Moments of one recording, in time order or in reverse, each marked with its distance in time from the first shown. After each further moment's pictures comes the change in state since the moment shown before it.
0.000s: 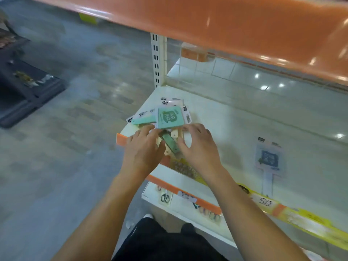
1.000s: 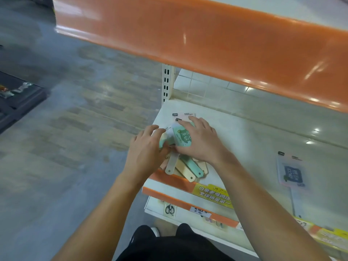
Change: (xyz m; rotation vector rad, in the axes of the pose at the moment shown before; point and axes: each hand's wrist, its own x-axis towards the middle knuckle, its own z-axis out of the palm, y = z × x) left_hand 0.082 -0.075 -0.008 -0.016 -0.117 0.122; right_hand 0.103 -0.038 0.029 -0.301 -0.251 -0.009
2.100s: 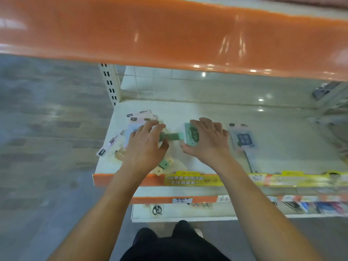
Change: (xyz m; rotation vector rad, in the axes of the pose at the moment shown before) left_hand 0.014 0.083 0.017 -0.115 -0.082 0.330; right_hand -0.100 0.062 -0.016 -0.008 0.234 0.485
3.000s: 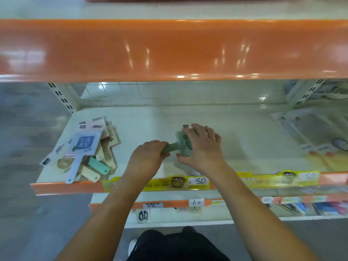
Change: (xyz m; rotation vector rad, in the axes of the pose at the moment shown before) left_hand 0.023 0.162 0.079 0.099 -0.248 0.044; right_hand -0.018 0.164 -0.030 0.042 0.002 -0.086
